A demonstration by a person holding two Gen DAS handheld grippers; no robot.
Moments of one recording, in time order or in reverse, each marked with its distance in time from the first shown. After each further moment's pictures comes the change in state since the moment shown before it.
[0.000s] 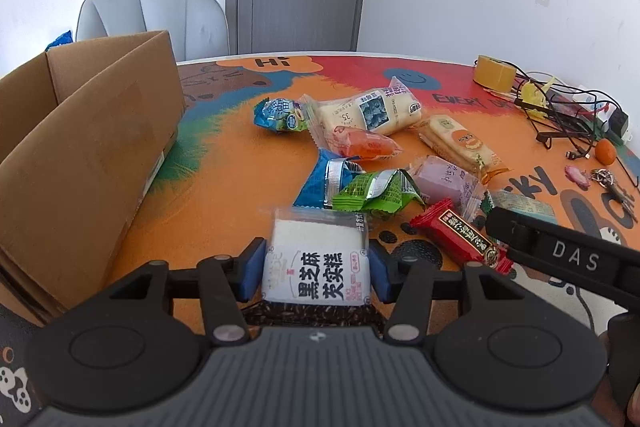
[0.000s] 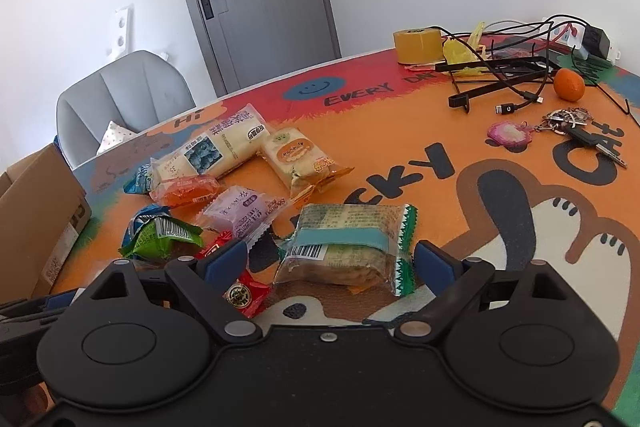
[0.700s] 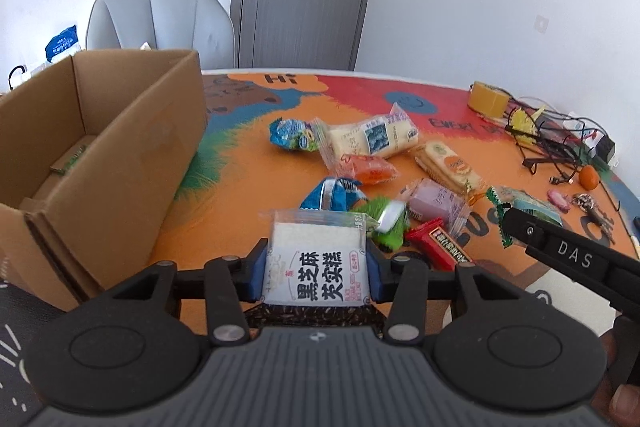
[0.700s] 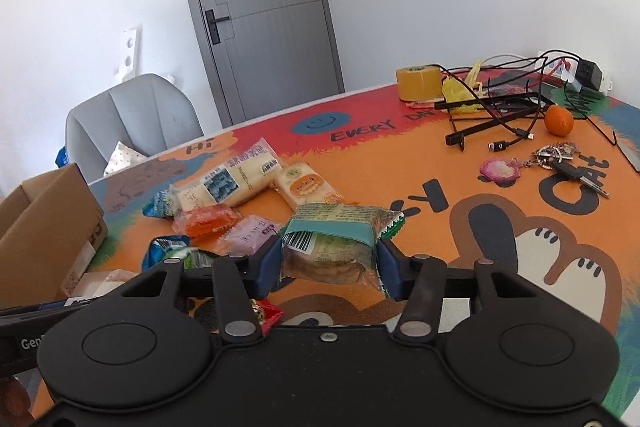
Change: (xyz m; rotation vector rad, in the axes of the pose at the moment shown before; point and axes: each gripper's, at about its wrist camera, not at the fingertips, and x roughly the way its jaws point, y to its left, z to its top) left arm -0.036 0.019 0.007 -0.056 -0.041 -0.038; right arm -0.033 0.009 0.006 -0.020 -0.099 0.011
